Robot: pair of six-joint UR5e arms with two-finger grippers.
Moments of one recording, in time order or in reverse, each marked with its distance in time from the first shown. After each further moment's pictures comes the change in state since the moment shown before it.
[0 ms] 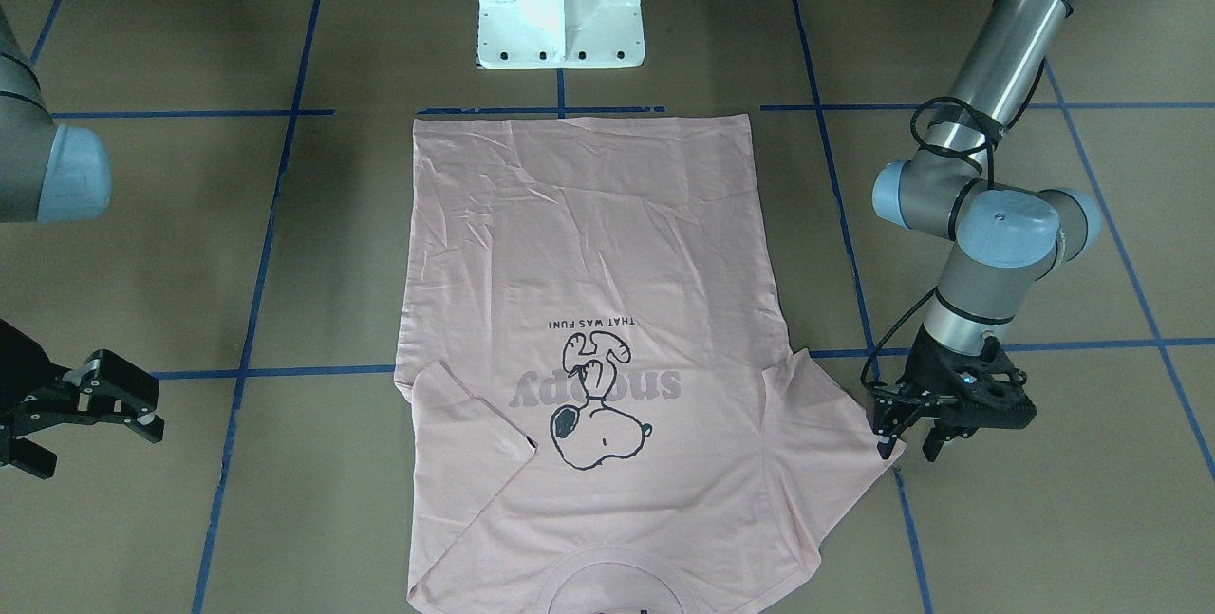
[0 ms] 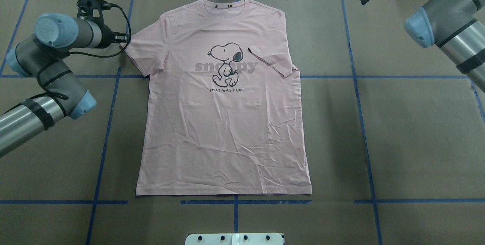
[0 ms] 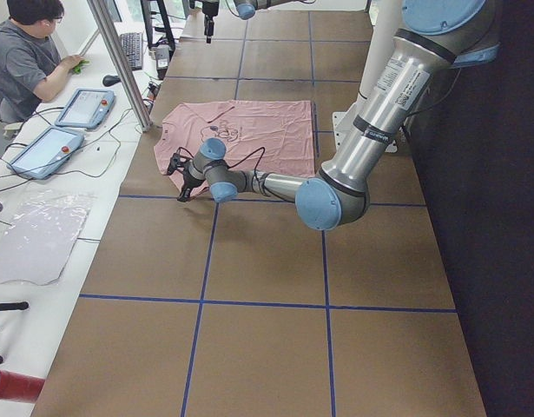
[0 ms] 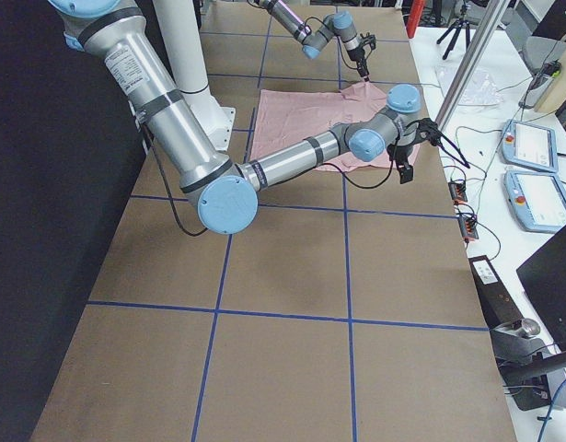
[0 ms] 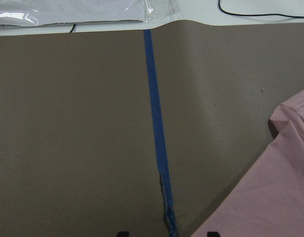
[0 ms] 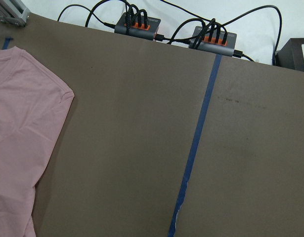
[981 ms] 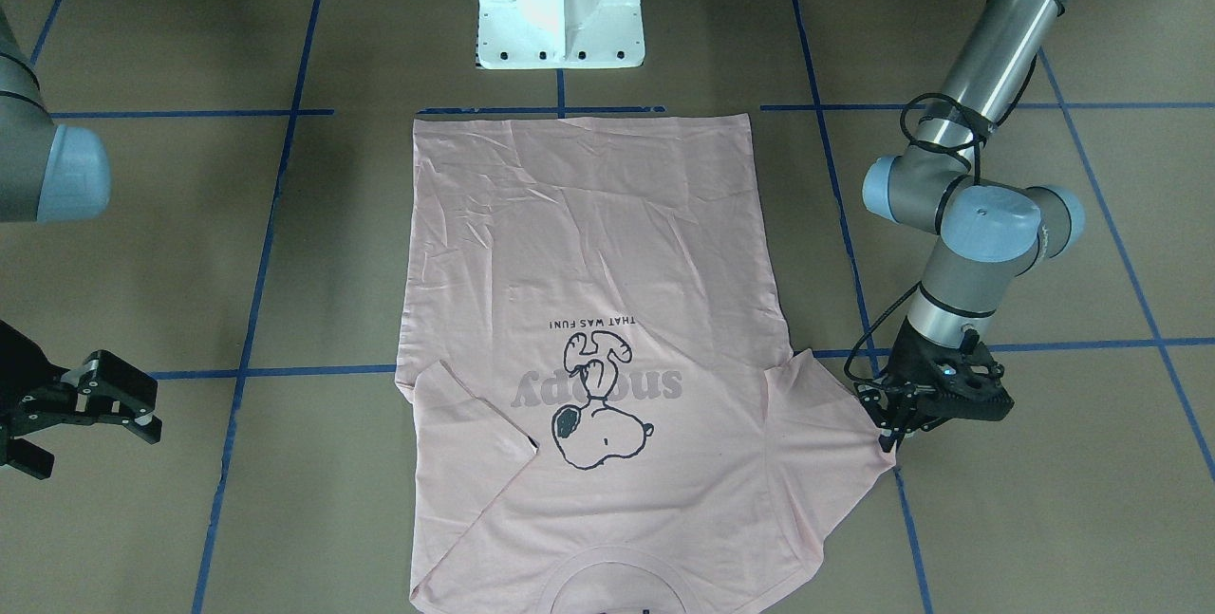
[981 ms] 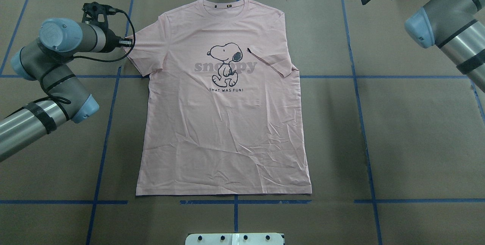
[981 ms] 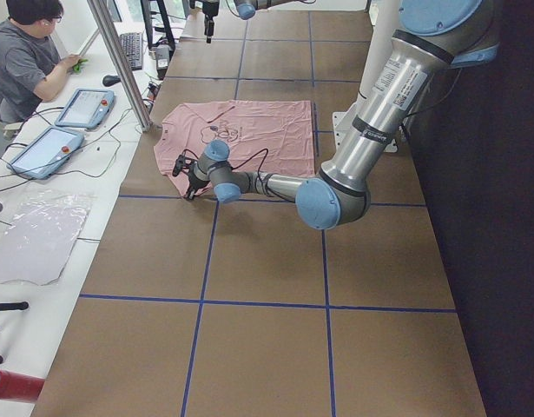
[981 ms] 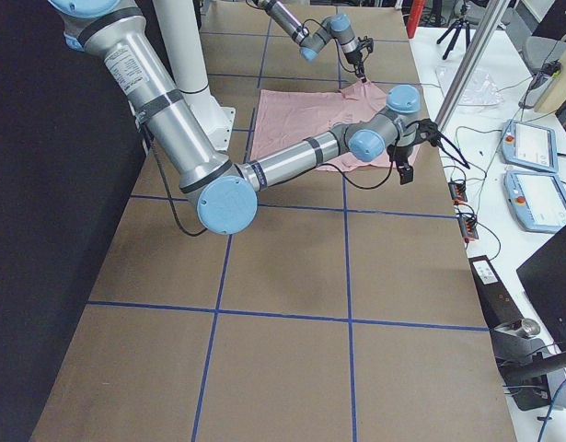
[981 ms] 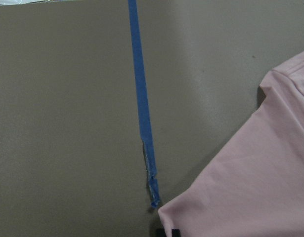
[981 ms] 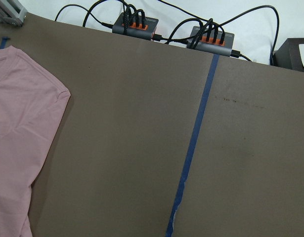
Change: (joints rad) left arm 0.016 0.005 -0.036 0.010 -0.003 0.021; right arm 0.000 -0.002 0.000 0.000 -0.005 0.000
